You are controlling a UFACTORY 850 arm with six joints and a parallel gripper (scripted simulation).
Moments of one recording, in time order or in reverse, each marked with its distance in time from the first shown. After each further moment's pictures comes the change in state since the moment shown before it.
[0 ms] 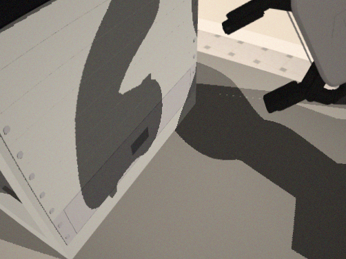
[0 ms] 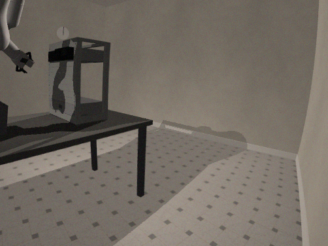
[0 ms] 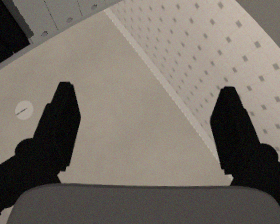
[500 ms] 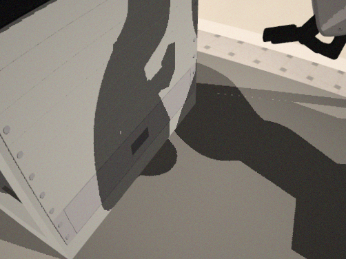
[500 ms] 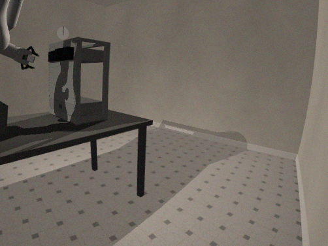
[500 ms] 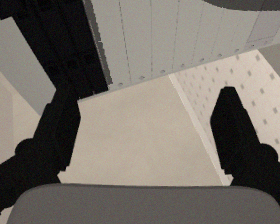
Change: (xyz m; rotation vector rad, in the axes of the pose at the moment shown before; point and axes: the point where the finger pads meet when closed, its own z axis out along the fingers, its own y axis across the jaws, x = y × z) arm 0.071 -0.040 -0.043 0.287 0.214 -0.015
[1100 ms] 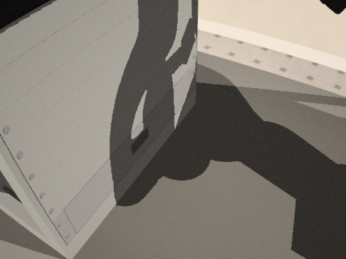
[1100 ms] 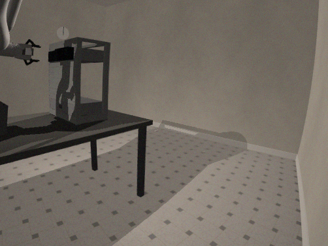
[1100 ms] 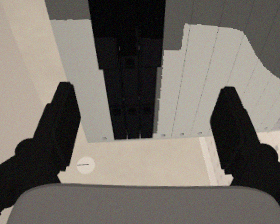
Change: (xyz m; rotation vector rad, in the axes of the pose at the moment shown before) arm 0.071 -0.049 -0.041 0.266 0.203 -0.087
